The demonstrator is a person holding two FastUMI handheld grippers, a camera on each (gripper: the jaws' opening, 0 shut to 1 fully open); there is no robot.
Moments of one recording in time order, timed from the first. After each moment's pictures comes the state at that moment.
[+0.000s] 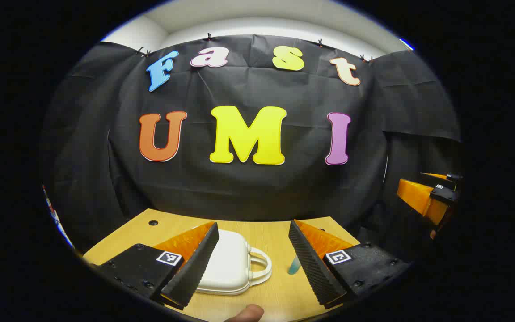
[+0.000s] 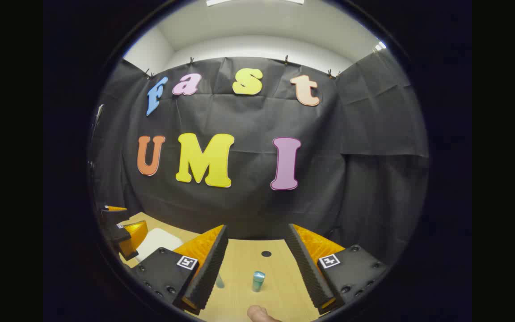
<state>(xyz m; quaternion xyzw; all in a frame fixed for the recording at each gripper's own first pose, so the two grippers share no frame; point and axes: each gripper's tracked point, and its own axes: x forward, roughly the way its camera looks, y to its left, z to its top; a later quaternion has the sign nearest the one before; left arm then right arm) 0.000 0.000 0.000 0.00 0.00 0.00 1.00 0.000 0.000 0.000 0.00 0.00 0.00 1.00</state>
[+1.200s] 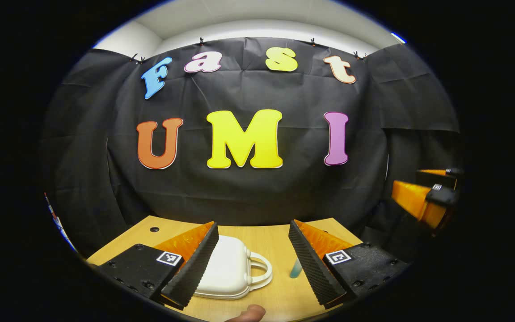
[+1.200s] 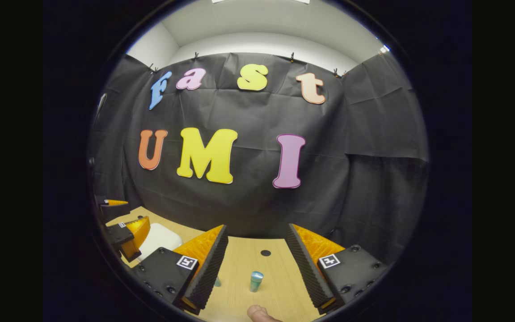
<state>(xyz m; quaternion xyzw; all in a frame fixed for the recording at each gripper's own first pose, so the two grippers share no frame) 0.015 -0.008 -0.011 0.03 -0.01 0.01 1.00 0.014 -0.002 0.000 -0.02 0.01 0.01 1.00</state>
